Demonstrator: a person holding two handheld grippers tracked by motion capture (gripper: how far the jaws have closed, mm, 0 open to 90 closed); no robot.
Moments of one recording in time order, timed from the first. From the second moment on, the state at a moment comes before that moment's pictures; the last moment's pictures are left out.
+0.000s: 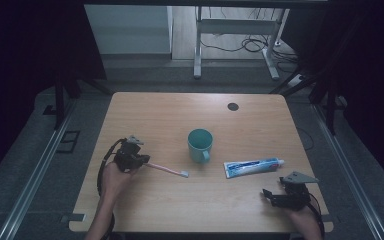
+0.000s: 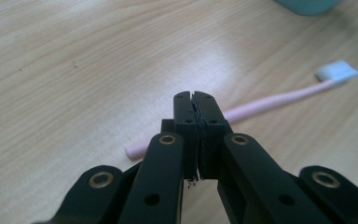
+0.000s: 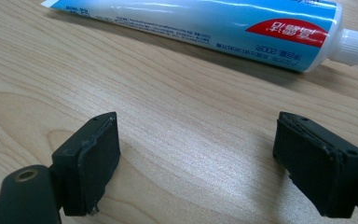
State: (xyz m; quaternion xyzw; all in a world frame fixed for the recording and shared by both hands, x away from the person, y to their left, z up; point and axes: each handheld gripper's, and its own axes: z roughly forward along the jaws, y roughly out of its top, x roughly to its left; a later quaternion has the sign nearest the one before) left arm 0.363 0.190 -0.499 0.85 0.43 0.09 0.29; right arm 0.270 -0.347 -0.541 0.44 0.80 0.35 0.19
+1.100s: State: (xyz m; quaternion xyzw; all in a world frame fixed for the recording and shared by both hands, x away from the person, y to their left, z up) left arm 0.352 0.196 -0.520 0.86 0.44 0.07 0.26; right arm 0.270 -0.347 -0.541 0.44 0.80 0.35 0.19
